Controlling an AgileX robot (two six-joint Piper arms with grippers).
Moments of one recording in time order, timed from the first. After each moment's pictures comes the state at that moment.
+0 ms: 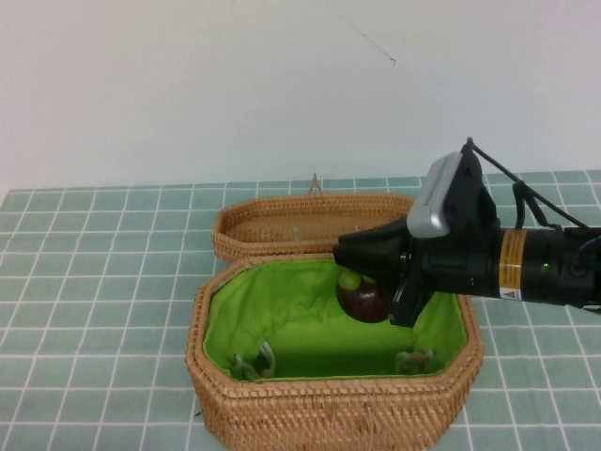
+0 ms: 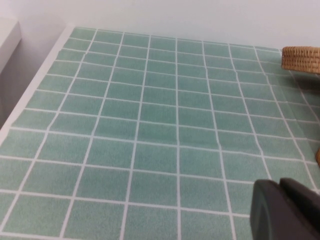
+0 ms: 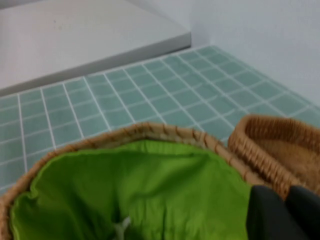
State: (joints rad) right arm 0.38 1.78 -0.91 -1.16 -0.91 0.77; left arm -0.01 -0.03 0.04 -0.01 0.29 -0.21
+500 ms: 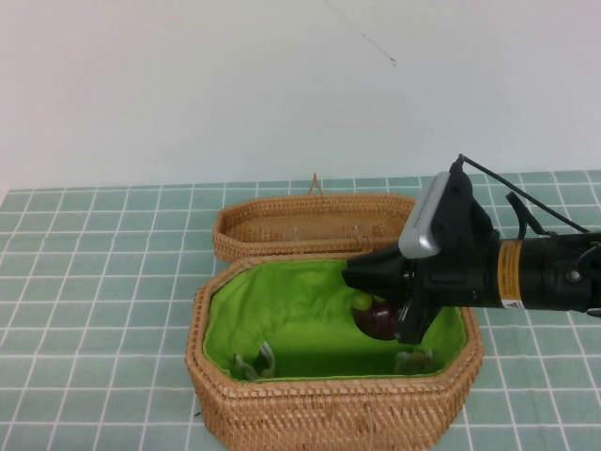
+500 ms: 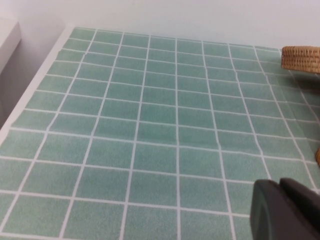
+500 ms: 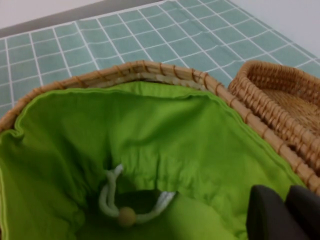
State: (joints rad) right arm 0.38 1.79 -0.91 -1.29 -0.82 0.82; left arm -0.01 -0.03 0.04 -0.01 0.29 -0.21
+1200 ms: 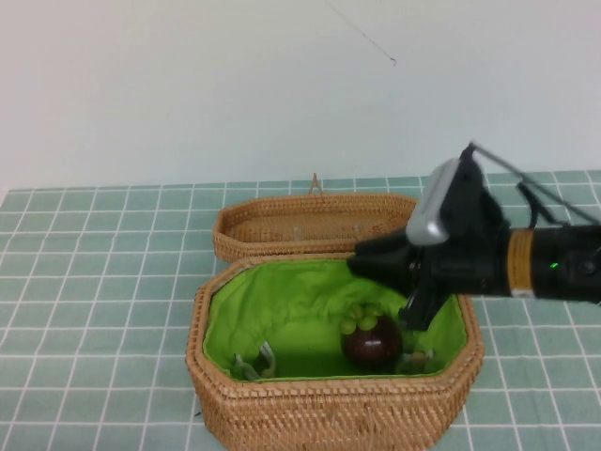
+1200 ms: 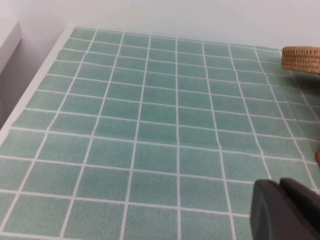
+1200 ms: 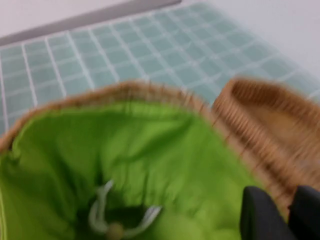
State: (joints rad) right arm 0.38 1.75 -0.91 -1.29 -0.80 0.85; left arm -0.01 -0.03 0.04 -0.01 0.29 -0.21
